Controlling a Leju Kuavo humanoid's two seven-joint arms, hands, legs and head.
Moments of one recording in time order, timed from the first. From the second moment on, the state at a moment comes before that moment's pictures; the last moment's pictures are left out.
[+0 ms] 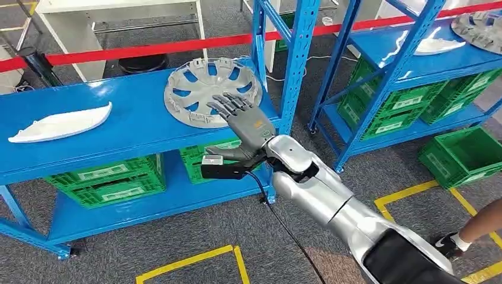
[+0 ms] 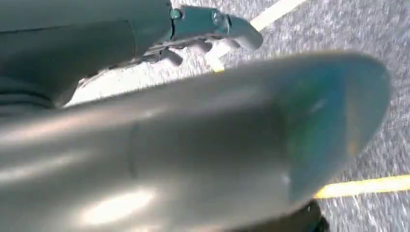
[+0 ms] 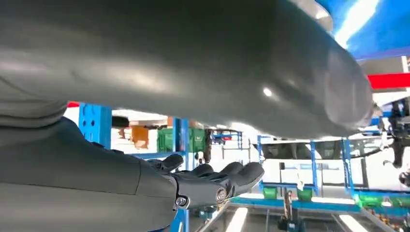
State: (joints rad) left arm -0.07 -0.08 0.40 -0.17 -0.55 0.04 0.07; right arm -0.76 -0.03 0.96 -0.98 0.96 -0.03 -0.07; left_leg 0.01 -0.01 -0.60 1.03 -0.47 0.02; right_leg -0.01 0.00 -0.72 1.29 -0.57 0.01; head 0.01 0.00
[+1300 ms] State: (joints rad) left arm -0.07 -0.08 0.42 -0.18 -0.55 0.03 0.05; right arm -0.75 -0.01 0.97 -0.96 0.91 -0.02 -0.14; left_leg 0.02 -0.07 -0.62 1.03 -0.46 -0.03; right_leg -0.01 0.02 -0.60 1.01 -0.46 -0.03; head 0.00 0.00
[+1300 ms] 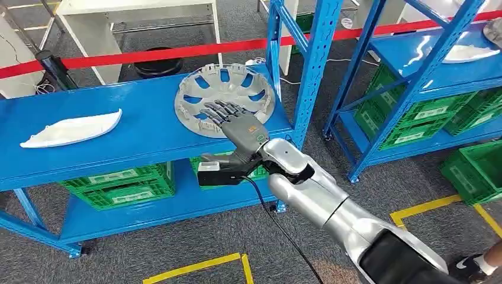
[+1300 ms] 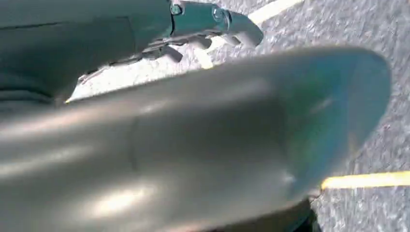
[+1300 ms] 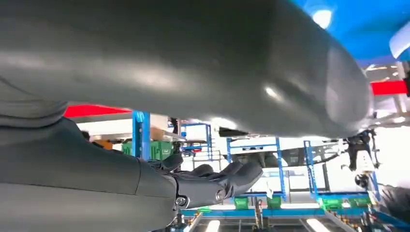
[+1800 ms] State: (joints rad) left arm -0.07 -0.08 0.43 -0.18 -0.57 0.02 0.06; right arm -0.76 -0.01 0.98 -0.94 0.91 -0.02 -0.12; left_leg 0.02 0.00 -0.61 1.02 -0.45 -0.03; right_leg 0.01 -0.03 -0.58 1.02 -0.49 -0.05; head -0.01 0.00
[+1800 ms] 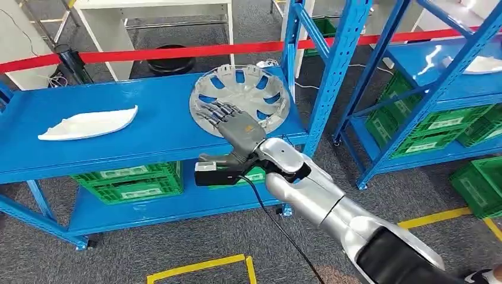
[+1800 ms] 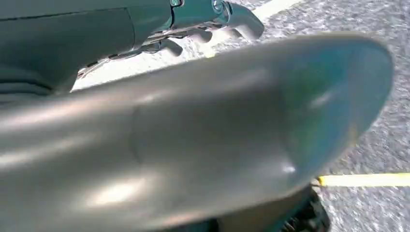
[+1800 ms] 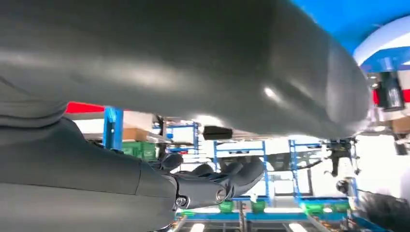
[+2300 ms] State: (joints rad) left arm -0.07 -0.08 0.43 -0.18 -0.58 0.02 0.07; right arm -0.75 -0.01 0.98 -0.89 0.92 -0.03 -0.09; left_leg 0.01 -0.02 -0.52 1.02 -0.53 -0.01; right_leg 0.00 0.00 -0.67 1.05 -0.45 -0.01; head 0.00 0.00
